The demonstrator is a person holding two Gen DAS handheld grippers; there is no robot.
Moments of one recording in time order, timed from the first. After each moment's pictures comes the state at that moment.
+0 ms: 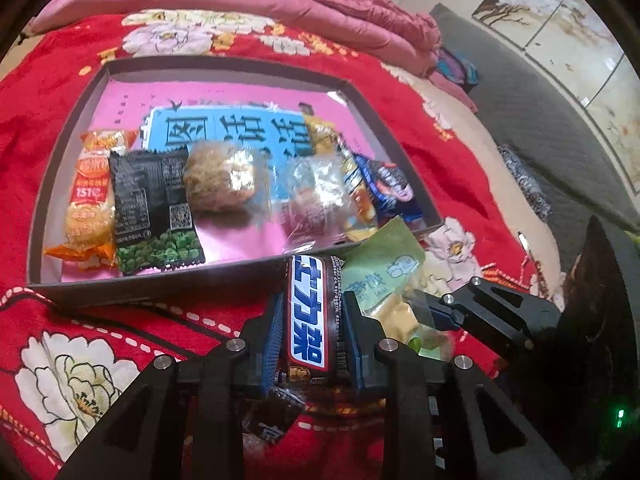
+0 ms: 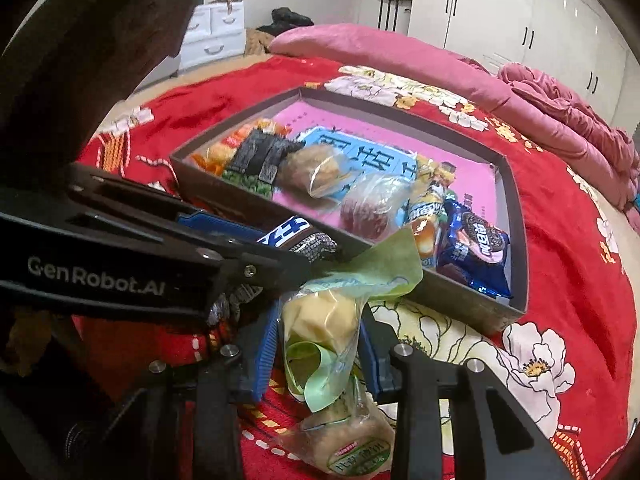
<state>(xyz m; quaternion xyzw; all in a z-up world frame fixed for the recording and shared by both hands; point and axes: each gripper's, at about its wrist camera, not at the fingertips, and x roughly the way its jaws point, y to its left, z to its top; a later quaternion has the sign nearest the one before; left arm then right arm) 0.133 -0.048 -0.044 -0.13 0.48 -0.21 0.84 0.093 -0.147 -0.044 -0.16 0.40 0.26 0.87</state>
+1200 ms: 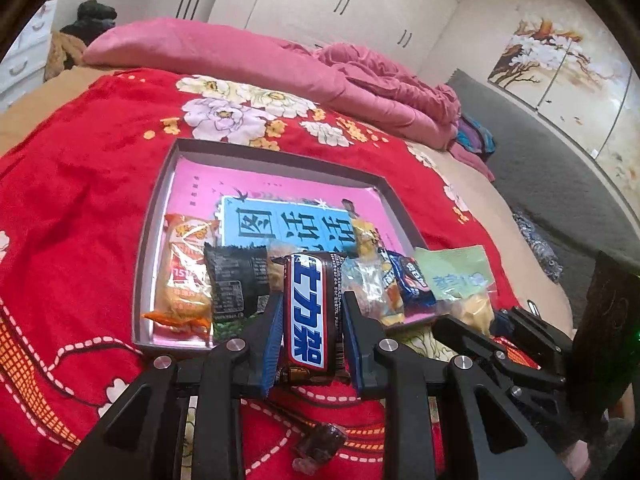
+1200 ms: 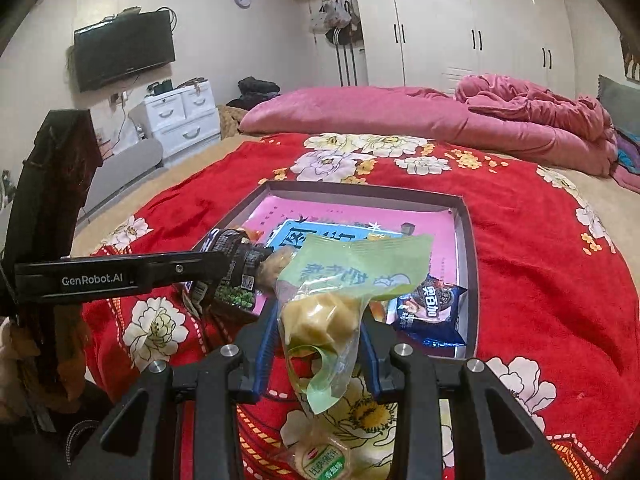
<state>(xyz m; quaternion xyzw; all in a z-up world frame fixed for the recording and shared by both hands) 0.126 0.006 -0.005 -0.16 0.38 -0.14 0.90 0.105 -0.183 0.008 -0.03 0.32 0.25 0.91</state>
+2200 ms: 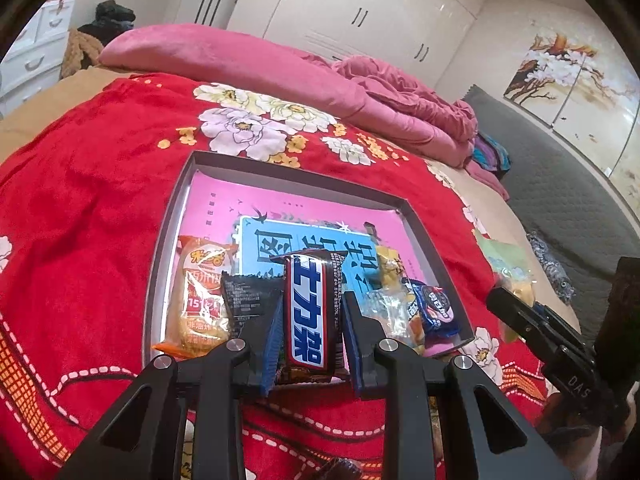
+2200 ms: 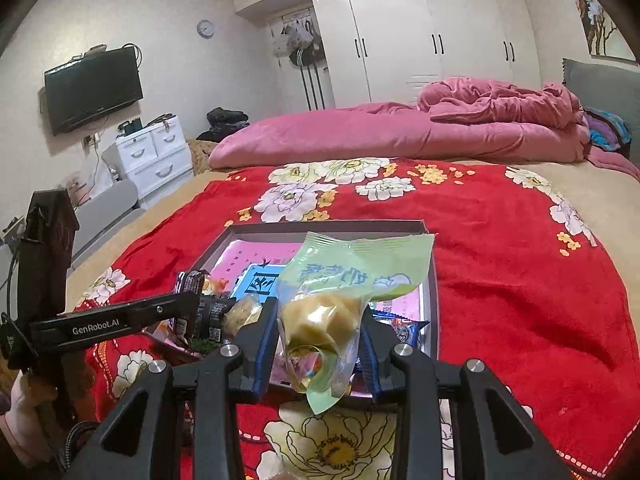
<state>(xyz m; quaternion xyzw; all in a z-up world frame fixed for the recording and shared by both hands) 0.148 0.013 -0.009 -0.17 0.37 -0.11 0.91 0.132 -0.209 0.027 0.02 0.30 0.20 0.93</state>
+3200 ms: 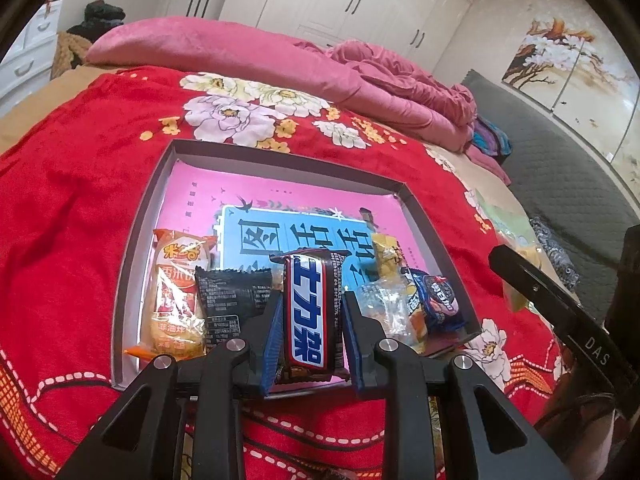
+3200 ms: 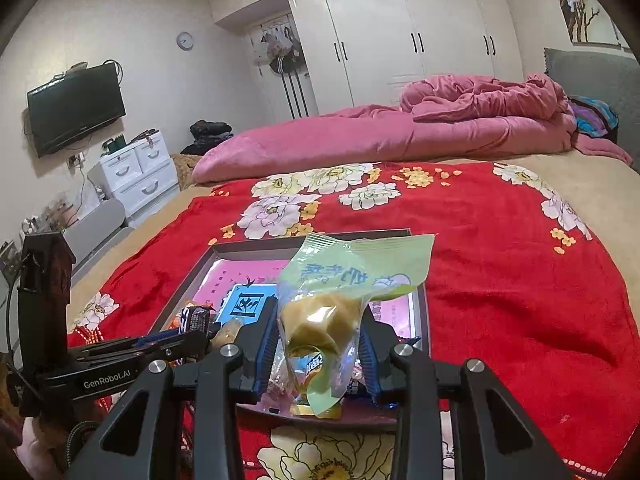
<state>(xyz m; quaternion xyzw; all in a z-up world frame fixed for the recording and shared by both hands) 0.161 -0.007 -0.019 -0.15 0.39 -0.12 0.90 0.152 -0.214 0.029 0.05 0.30 0.17 0.94</state>
